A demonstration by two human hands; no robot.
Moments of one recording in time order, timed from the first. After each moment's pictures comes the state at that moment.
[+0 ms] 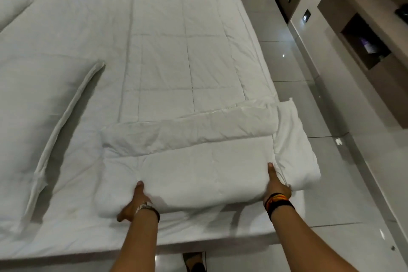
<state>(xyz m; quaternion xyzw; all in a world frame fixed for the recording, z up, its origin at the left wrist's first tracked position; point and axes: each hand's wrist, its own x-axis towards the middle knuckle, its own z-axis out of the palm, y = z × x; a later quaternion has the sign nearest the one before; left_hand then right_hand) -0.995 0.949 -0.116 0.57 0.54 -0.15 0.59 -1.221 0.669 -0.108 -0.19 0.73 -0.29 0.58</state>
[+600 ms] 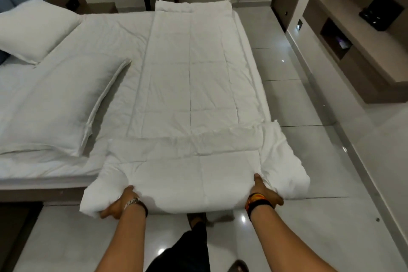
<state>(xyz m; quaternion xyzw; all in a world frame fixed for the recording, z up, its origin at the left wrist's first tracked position) -1.207 1.115 -0.005 0.60 0.48 -0.07 0.64 -1.420 0.859 0.014 -0.17 0.76 -0.26 0.57</state>
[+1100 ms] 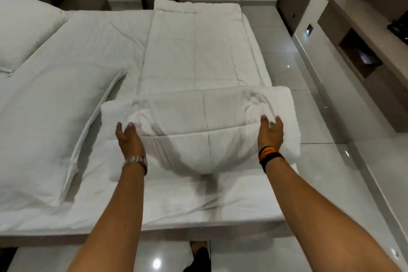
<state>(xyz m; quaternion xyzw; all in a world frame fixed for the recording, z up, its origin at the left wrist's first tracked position) -0.916 0.942 0.018 0.71 0.14 -0.08 0.68 -1.140 0.657 0.028 -0.50 0.57 -0.32 0.56</state>
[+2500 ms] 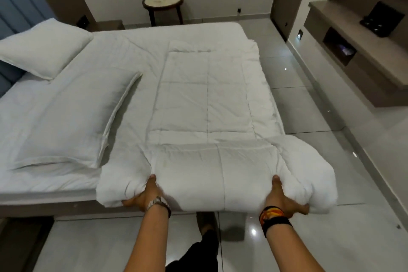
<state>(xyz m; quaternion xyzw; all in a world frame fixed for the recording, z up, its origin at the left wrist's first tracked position) -1.185 1.103 0.027 0.64 0.40 -0.08 0.66 -1.399 0.900 0.018 -0.17 0.72 -0.41 0.53</state>
